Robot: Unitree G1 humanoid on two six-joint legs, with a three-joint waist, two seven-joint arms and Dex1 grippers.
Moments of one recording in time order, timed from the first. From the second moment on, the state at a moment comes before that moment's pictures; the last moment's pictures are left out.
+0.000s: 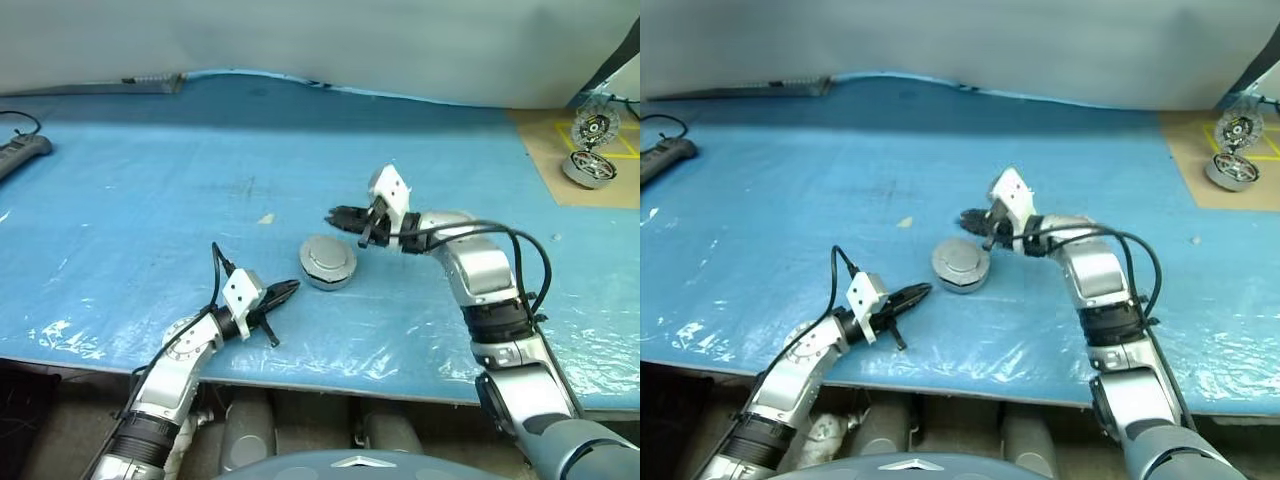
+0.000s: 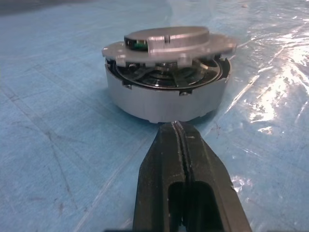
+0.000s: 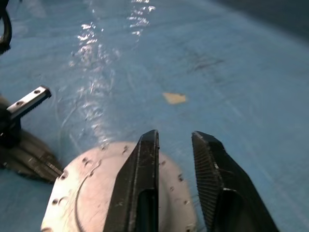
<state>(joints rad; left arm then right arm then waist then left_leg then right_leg) -0.02 0.32 -0.15 0.03 -0.20 -0.11 -0.77 -0.52 -0.33 0.16 -0.08 0.11 0.63 0.90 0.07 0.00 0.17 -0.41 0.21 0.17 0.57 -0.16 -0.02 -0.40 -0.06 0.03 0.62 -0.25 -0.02</state>
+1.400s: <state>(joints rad) -0.01 0.34 -0.14 0.02 -0.21 -0.10 -0.76 -0.48 -0.43 0.29 -0.02 0.14 0.46 0.92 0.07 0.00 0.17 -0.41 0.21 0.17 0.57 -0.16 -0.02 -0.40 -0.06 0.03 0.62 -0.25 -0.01</state>
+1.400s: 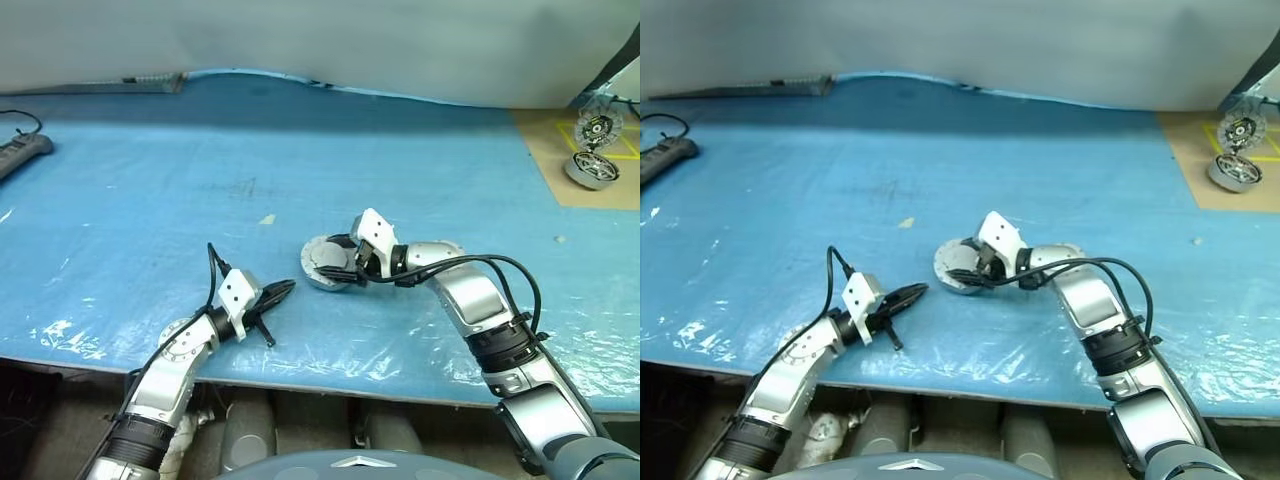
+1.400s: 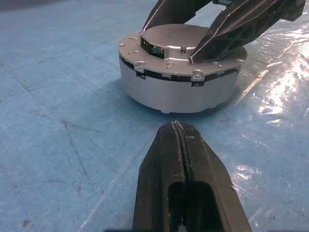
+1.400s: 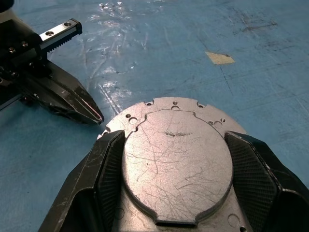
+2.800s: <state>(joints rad) -0.01 0.34 -0.14 0.02 -0.21 -0.10 -0.76 -0.50 -0.43 0.34 -0.01 0.08 0.46 0.82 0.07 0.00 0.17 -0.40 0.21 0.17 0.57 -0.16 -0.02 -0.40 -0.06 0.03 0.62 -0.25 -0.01</state>
